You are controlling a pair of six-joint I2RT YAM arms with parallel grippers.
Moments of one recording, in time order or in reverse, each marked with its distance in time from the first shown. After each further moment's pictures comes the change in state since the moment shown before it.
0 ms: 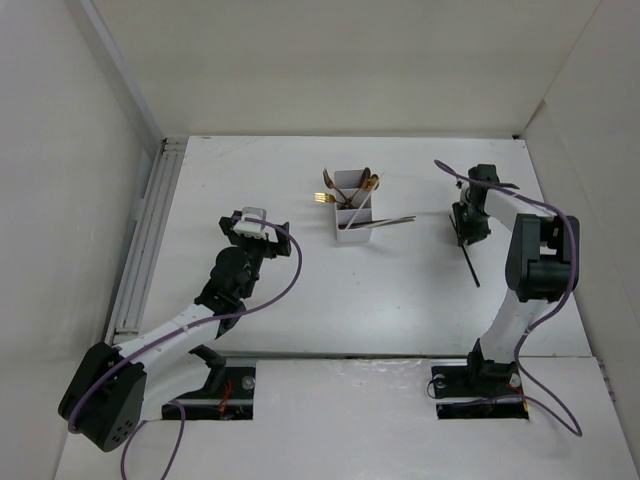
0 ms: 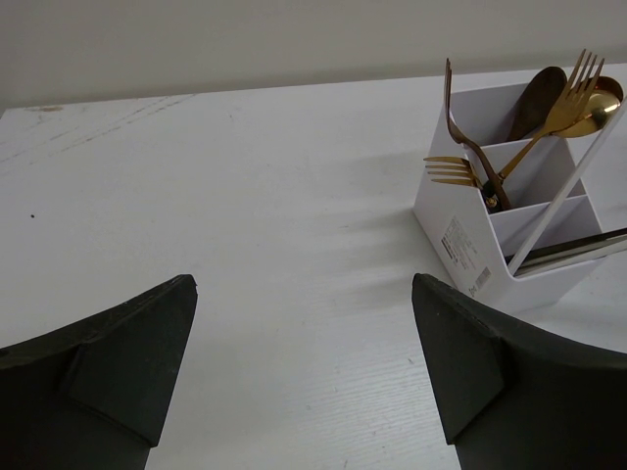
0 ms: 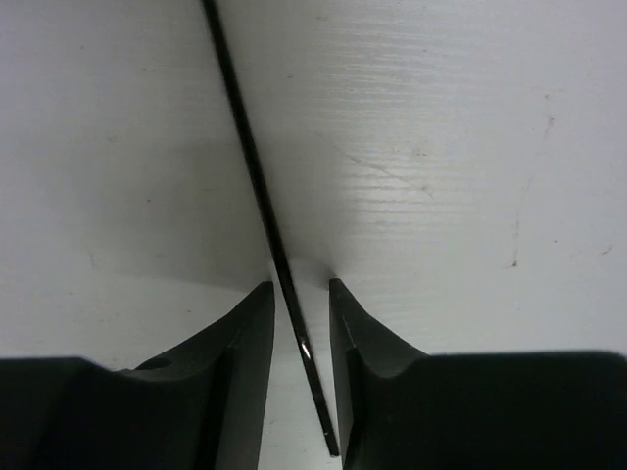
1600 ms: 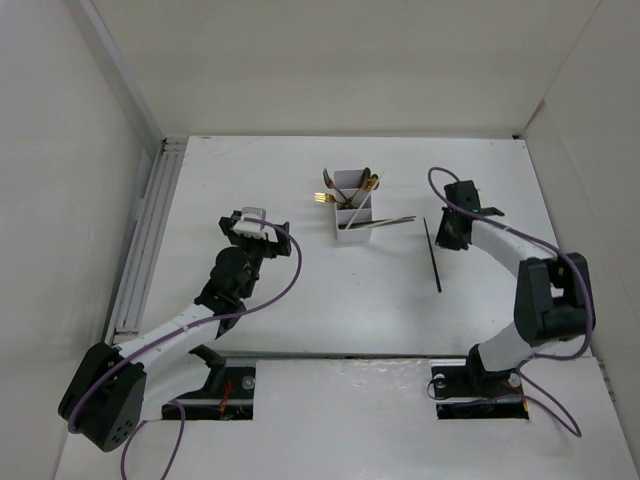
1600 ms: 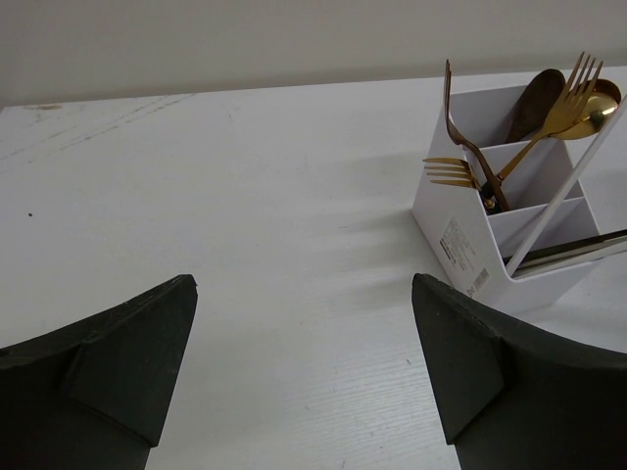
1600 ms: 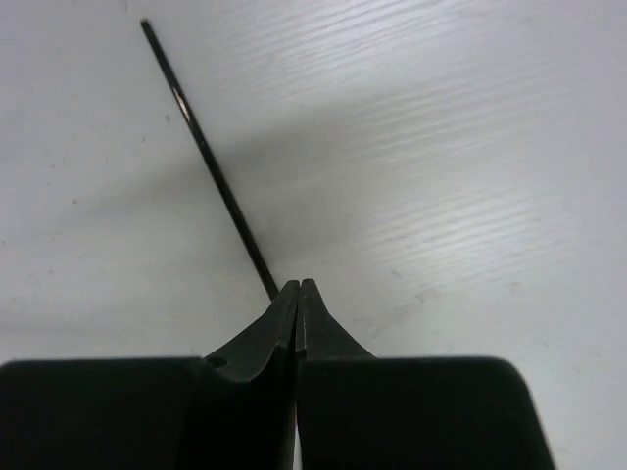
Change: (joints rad) left arm 0.000 -0.001 0.000 0.000 -0.001 -0.008; right arm 0.225 -0.286 -0.277 0.176 0.138 0.526
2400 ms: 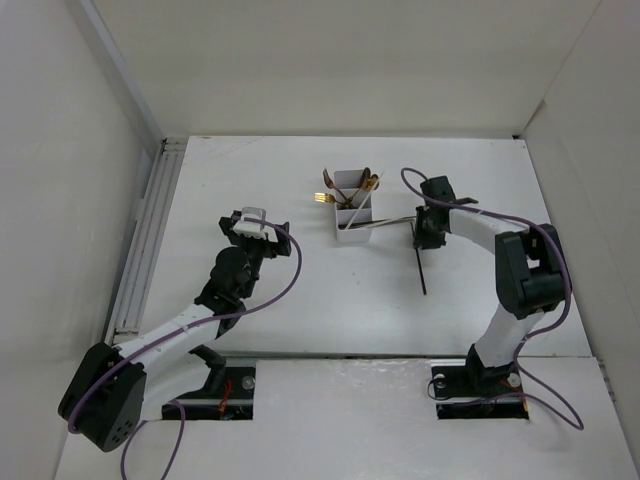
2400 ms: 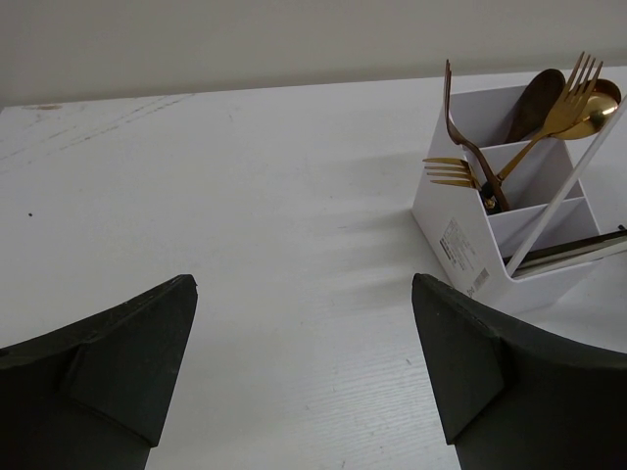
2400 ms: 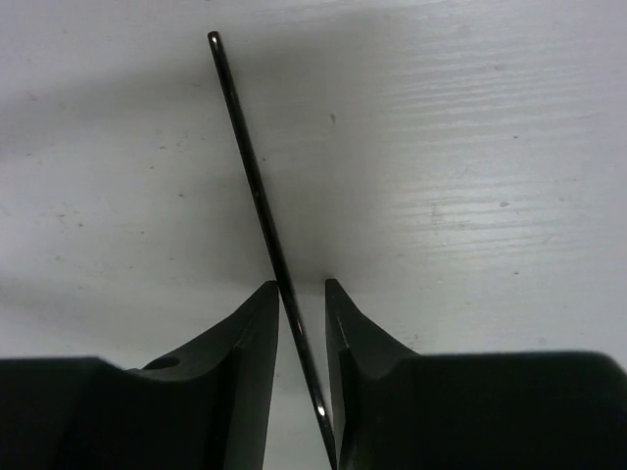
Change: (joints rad) left arm 0.000 0.000 0.000 0.000 0.000 0.000; right arm 0.077 0.175 0.110 0.008 -0.127 -0.033
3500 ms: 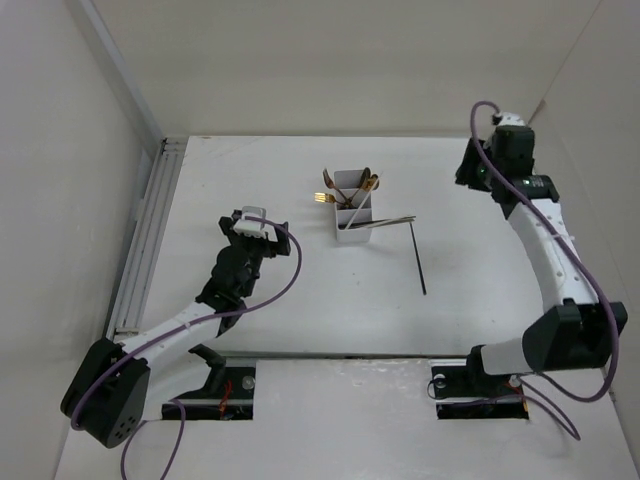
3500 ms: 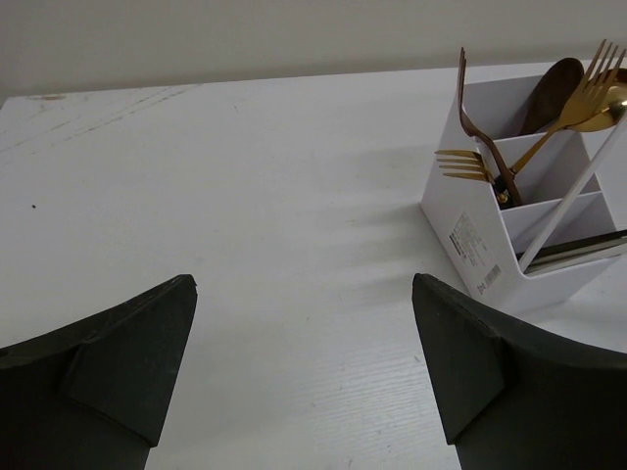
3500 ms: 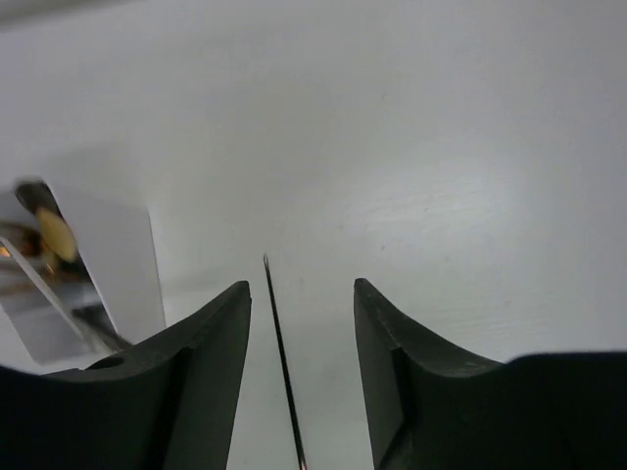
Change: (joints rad) left arm 0.017 0.027 0.000 0.009 0.001 -0.001; right arm -0.189 -0.394 0.299 -0.077 0.013 -0.148
